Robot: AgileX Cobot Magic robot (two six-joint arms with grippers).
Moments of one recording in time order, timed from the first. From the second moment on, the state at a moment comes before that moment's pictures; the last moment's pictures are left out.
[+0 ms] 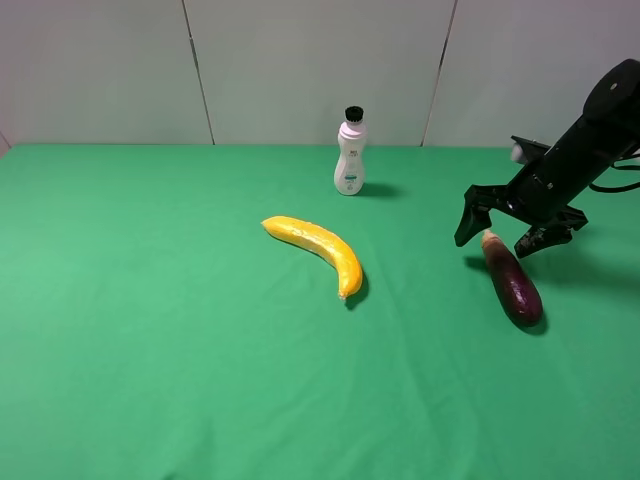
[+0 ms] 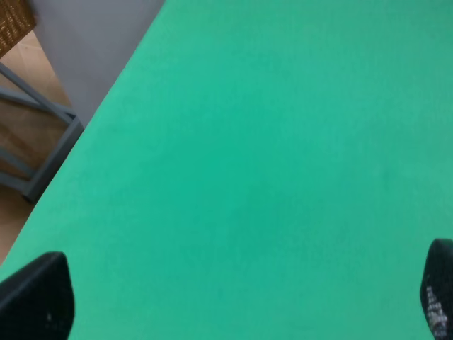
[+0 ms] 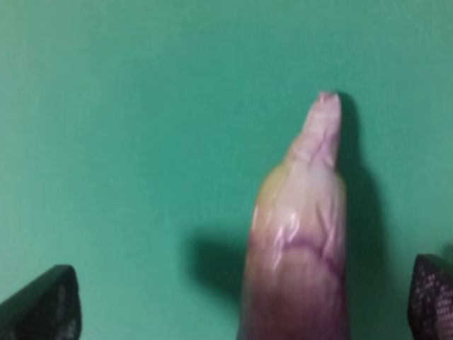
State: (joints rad) left arm 0.12 -0.01 -0.48 0.24 1.07 -0.19; right arm -0.01 1.93 -1.16 0.36 0.74 -0.30
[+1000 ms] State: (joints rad) left arm 0.12 -0.01 -0.48 0.24 1.07 -0.19; right arm -0.01 1.43 -1.16 0.20 1.17 -0.20
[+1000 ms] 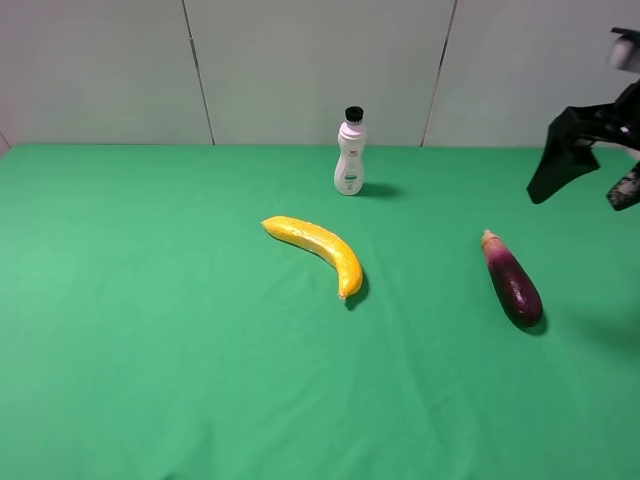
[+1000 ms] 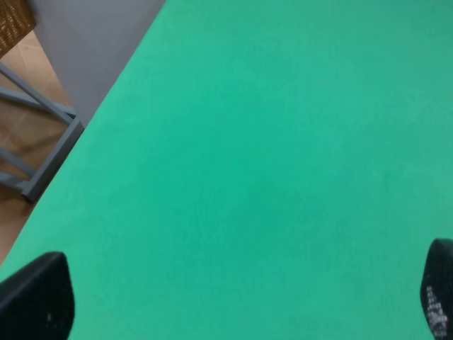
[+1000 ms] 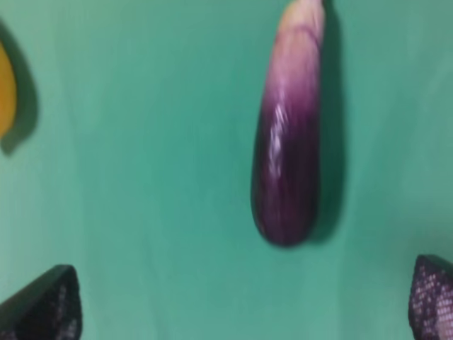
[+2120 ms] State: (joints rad) left arm 0.12 -0.01 -0.48 0.24 1.07 -0.19; right arm -0.01 0.48 -0.76 0.17 1.22 -0.13
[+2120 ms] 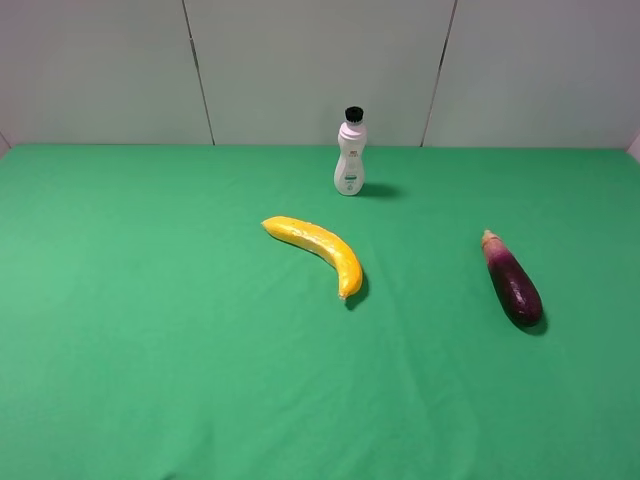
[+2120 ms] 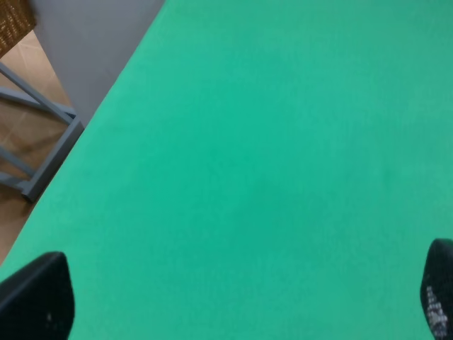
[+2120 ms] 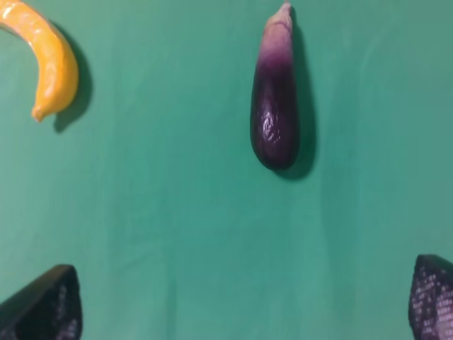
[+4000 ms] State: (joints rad) left arm 0.12 -0.01 -0.48 0.24 1.07 -0.19; right arm -0.01 0.00 -0.50 -0.02 1.02 0.01
